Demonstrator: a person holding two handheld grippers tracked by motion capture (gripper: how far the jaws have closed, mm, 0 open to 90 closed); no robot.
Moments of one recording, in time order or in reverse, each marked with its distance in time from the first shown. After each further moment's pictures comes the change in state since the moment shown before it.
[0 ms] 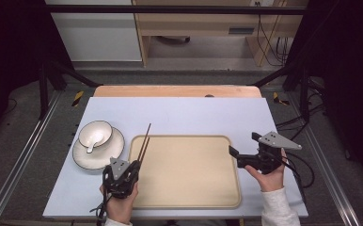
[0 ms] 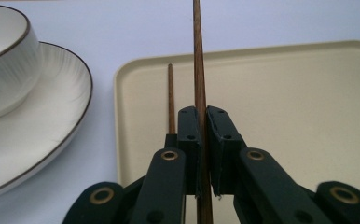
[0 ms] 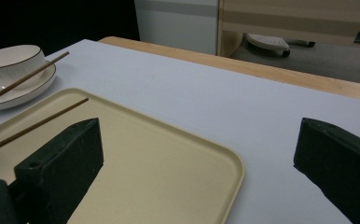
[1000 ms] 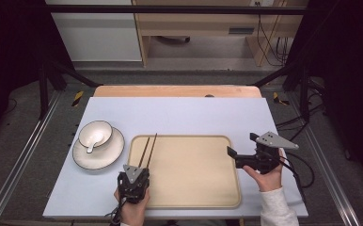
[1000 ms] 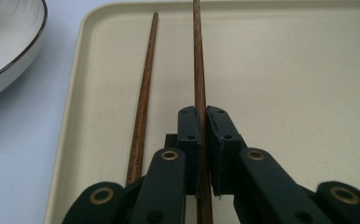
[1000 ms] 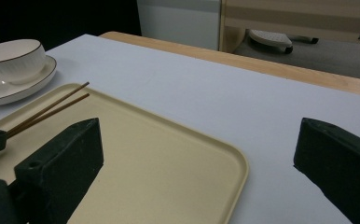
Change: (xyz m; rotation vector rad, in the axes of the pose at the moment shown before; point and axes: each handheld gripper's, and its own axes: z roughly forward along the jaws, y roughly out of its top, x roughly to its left) left arm -0.020 -0.030 0.027 0.091 0.041 -0.032; right arm 0.002 -0.002 0.005 0.016 0.006 -0.006
